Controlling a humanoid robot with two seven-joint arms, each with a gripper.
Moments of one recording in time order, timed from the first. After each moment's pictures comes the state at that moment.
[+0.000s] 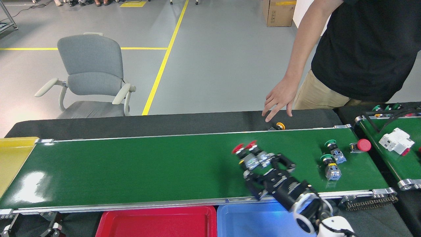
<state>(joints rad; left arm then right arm) 0.44 0.32 0.34 -1.72 -1.17 -0.25 0.19 -0.22 -0.05 0.45 -1.45 1.31 -0.62 0.06</state>
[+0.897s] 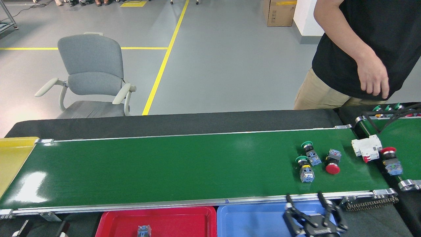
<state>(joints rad) 0.48 0.32 0.34 -1.73 -1.19 -0.31 0.14 0.30 0.02 -0.08 -1.74 1.31 -0.04 -0.07</state>
